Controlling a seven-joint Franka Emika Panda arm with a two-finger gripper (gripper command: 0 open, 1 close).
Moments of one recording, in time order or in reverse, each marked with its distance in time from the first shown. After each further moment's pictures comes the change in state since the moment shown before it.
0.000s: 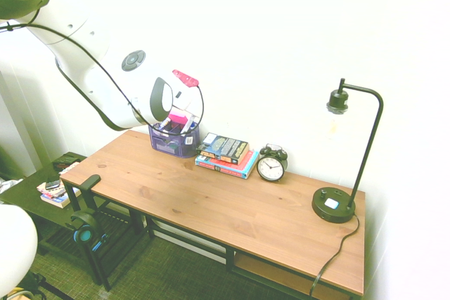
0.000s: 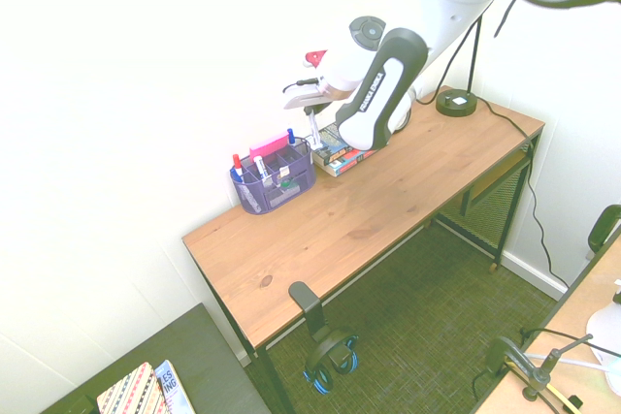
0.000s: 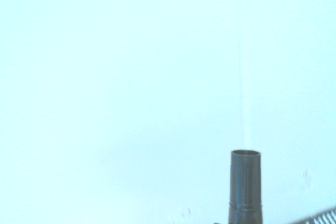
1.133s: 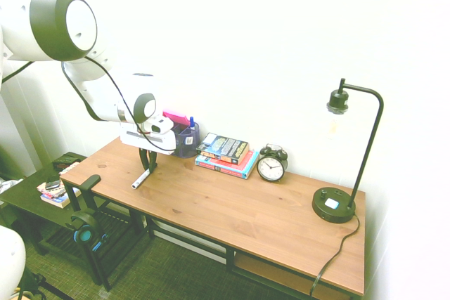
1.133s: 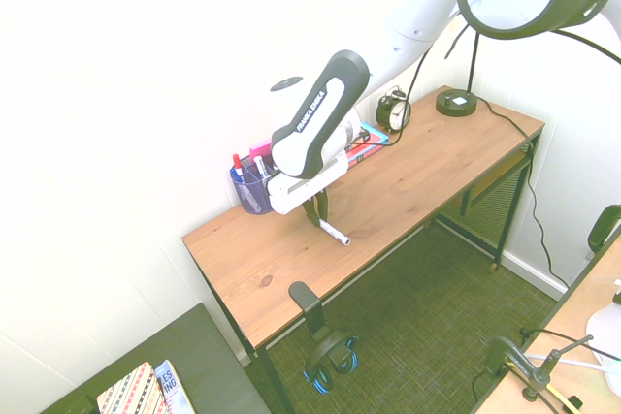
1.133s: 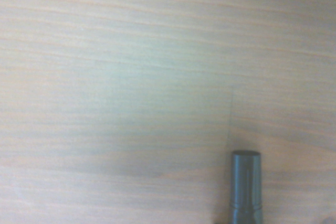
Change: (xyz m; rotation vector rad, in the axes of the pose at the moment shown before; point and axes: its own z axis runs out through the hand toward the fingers) arm -0.149 0.067 0.069 -0.744 -0.689 -0.393
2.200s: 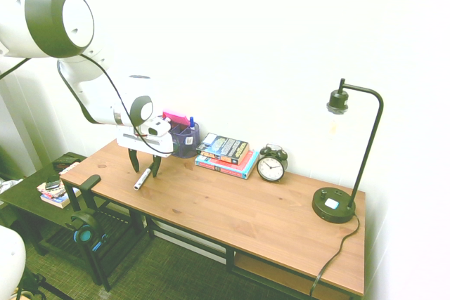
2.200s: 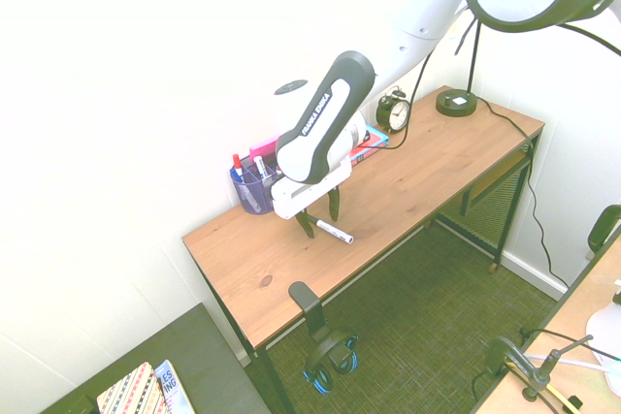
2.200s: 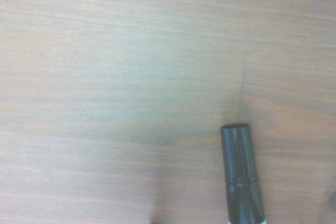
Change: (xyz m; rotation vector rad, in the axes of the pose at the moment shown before) arm -0.013 0.009 0.004 0.002 -0.005 -0.011
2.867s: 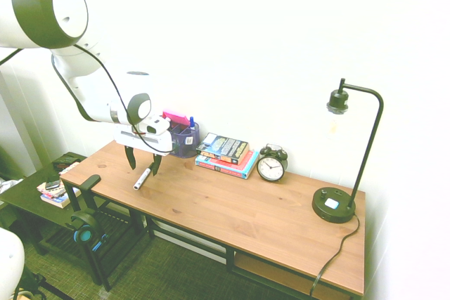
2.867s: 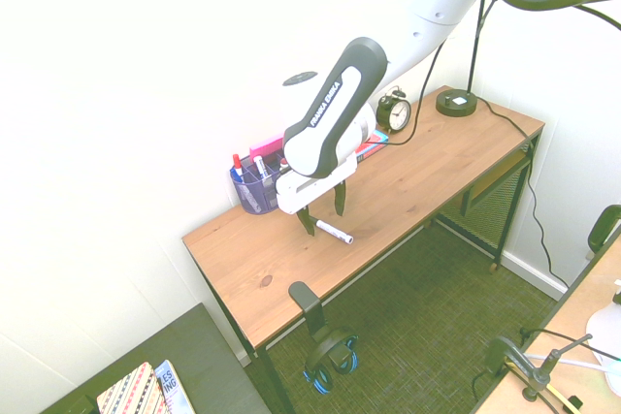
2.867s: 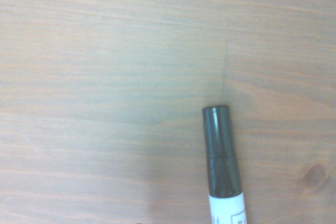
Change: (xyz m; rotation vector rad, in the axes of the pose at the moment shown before) arm -0.002 0.013 -0.009 0.017 0.007 -0.003
